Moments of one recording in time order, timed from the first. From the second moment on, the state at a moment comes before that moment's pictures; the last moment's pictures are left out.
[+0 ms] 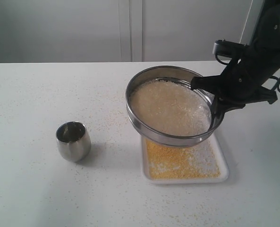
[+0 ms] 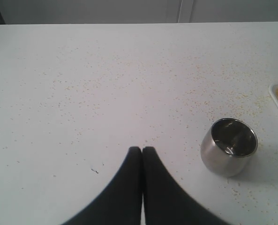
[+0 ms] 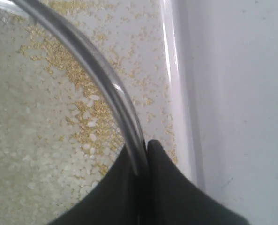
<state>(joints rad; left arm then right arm) 0.01 0.52 -0.54 -0.28 0.57 0.23 0.20 1.73 -1.25 0.19 0.82 0.16</state>
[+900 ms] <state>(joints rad) 0.01 0.52 -0.54 -0.28 0.57 0.23 0.30 2.12 -1.74 0.25 0.84 0.26</state>
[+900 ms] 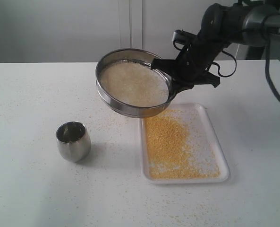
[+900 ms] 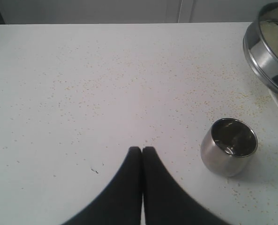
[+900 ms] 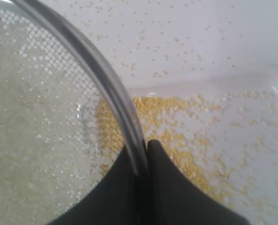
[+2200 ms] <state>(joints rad) 0.01 0.52 -0.54 -0.28 0.57 0.23 0.47 2.42 -2.16 0.05 0.88 0.52</state>
